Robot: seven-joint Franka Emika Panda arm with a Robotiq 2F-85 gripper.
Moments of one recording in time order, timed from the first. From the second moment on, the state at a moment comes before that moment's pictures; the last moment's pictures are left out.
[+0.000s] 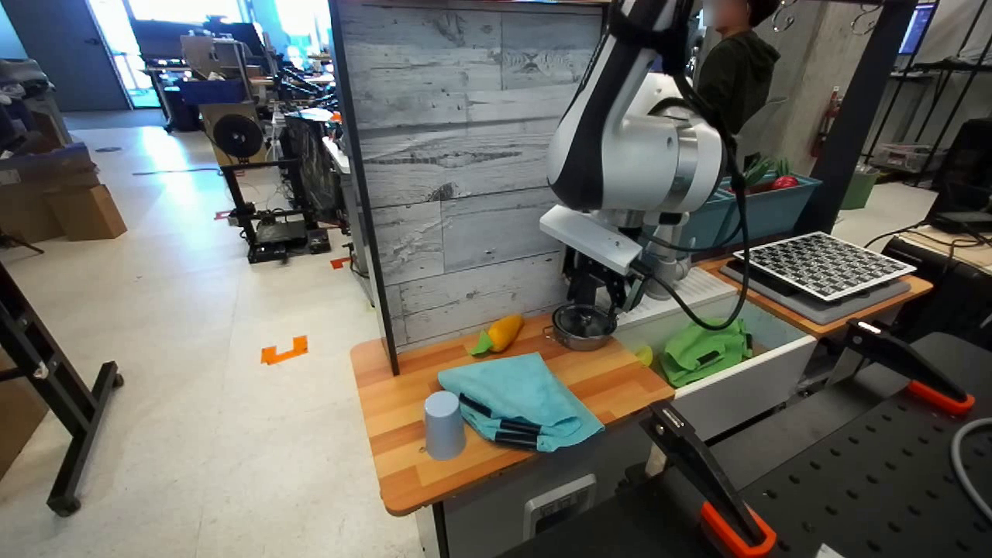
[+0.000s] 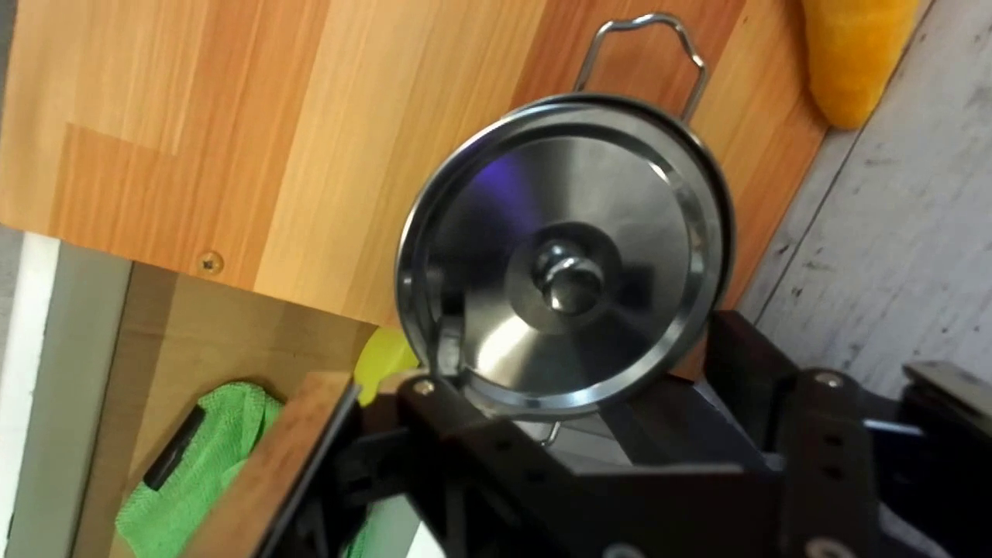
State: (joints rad) arm 0.08 0.98 -0.08 -1.76 0.36 2.86 0.85
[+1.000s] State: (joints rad) arm 0.10 1.02 -0.05 -1.71 0.36 2.86 0.84
